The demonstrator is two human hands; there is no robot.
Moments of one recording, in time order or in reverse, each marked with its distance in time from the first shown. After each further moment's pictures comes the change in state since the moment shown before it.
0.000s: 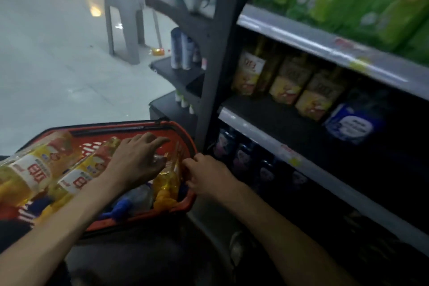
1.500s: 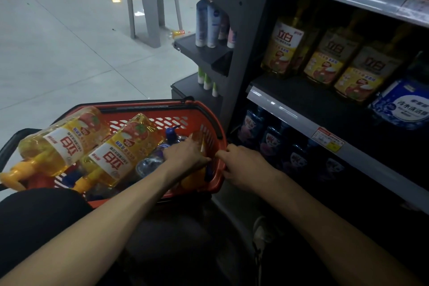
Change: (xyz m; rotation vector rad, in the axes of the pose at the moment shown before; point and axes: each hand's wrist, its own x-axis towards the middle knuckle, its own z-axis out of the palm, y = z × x) left_hand 0.021 0.039 0.072 -0.197 -0.406 -0.478; right_hand -0.004 0.006 0.025 -0.133 -0.049 -0.018
